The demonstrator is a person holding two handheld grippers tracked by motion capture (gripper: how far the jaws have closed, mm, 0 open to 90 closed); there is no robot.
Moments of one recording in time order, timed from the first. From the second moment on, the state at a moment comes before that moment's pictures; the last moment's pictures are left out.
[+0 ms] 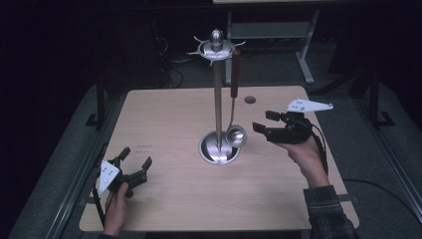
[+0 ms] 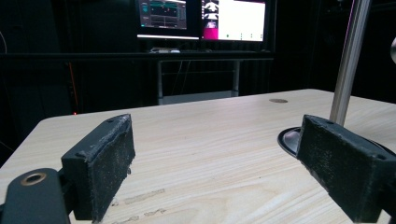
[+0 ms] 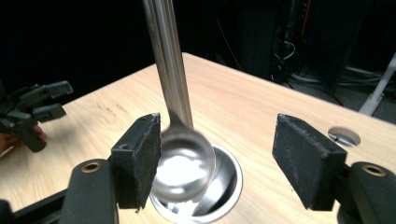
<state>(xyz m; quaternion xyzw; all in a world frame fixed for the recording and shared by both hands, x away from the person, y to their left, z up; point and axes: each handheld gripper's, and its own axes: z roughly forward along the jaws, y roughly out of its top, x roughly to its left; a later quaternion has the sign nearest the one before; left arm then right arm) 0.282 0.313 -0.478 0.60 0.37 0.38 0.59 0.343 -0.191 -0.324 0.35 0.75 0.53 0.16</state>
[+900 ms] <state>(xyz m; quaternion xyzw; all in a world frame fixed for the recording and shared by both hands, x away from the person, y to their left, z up) 0.282 0.312 -0.478 0.60 0.37 0.38 0.60 0.311 -0.231 -0.406 0.41 0.74 0.49 0.20</state>
